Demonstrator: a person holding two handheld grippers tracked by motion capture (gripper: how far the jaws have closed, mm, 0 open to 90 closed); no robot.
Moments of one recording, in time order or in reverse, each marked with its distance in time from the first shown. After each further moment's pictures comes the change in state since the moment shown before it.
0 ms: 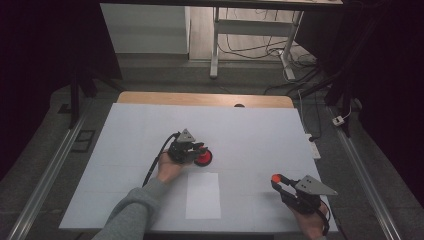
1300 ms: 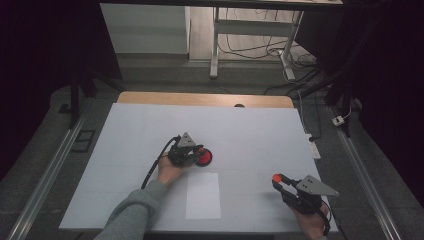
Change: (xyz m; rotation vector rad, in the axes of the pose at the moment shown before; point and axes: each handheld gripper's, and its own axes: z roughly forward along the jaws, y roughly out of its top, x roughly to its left) left arm -0.003 -0.009 0.003 -0.020 0.026 0.033; right arm -0.001 0.000 -0.002 -0.005 -0.009 0.004
